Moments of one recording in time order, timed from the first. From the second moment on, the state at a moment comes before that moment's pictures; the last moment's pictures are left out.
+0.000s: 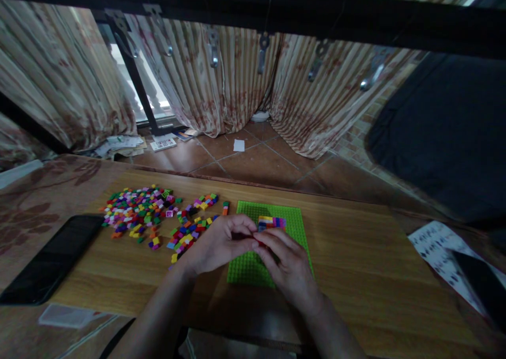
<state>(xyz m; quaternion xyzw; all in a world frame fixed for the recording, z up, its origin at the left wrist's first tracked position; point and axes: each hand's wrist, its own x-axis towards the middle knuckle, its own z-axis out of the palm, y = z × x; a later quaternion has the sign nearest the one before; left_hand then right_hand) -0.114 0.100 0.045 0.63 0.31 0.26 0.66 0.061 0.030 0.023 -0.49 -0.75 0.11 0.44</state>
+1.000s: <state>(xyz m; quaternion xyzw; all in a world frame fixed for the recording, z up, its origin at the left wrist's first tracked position) -0.110 0.107 0.029 0.69 0.36 0.27 0.56 0.110 0.035 0.018 -0.65 -0.47 0.29 0.52</state>
